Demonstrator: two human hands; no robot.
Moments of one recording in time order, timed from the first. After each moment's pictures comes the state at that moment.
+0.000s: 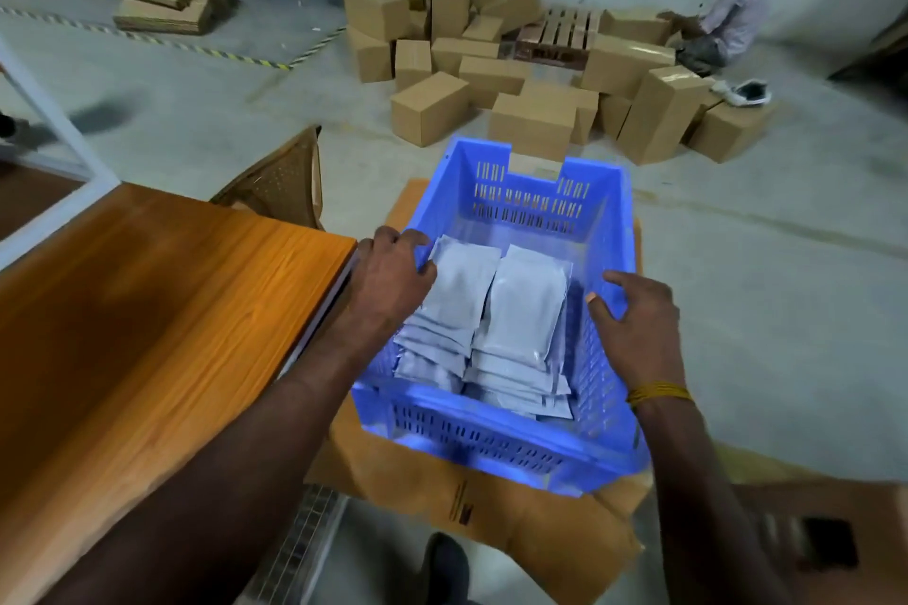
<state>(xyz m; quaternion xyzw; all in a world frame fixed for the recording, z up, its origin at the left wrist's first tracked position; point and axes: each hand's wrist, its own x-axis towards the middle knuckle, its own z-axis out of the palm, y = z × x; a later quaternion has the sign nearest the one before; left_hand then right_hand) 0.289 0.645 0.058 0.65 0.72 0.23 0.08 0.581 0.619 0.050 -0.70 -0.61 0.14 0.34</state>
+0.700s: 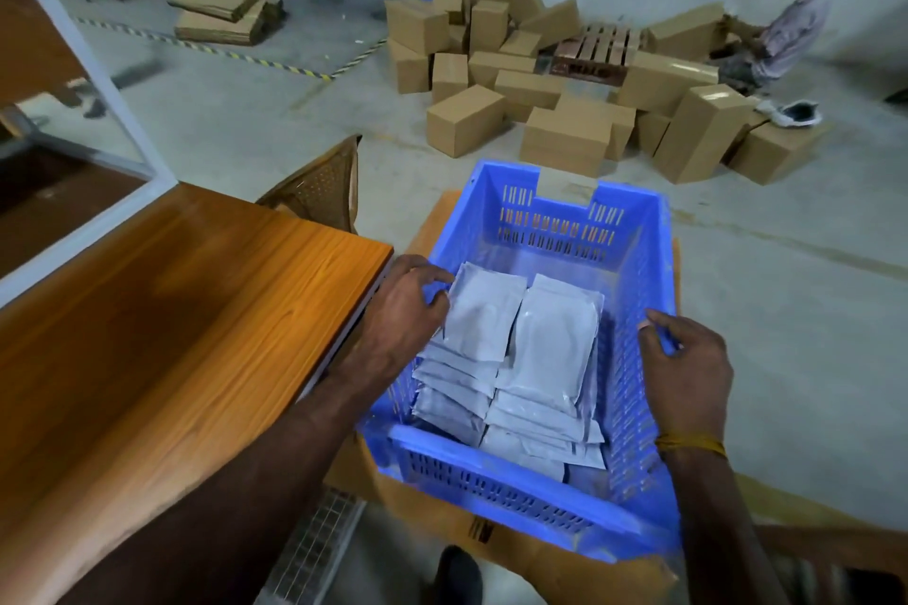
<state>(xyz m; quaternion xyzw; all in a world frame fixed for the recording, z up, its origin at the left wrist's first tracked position) 0.267 0.599 0.057 0.63 0.69 0.33 0.14 0.566 0.583 0.070 -0.70 -0.52 0.19 0.44</state>
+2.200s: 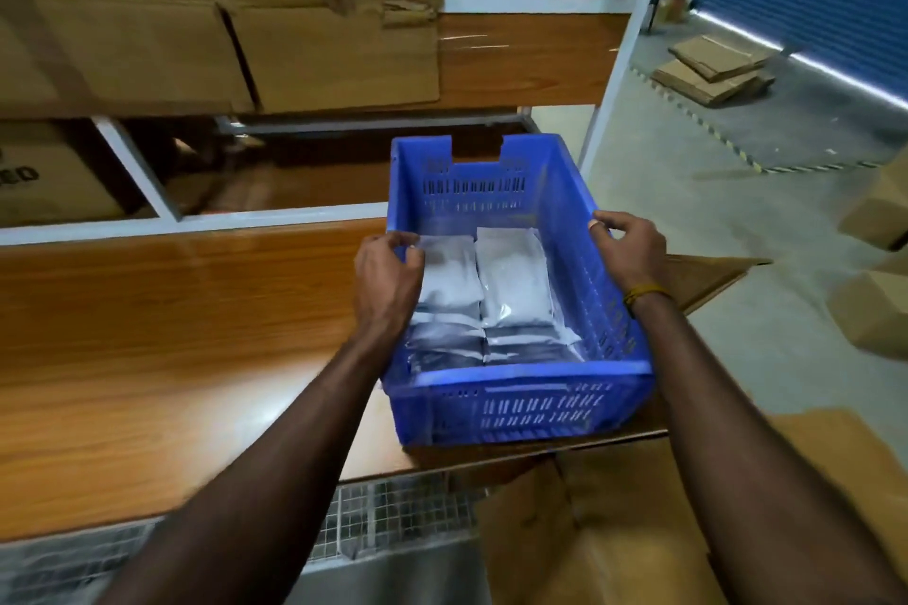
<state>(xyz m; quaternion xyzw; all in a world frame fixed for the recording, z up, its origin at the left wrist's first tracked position) 0.010 0.433 0.098 0.03 0.87 0.49 -0.08 0.066 0.717 0.120 -0.24 -0.86 0.38 0.26</state>
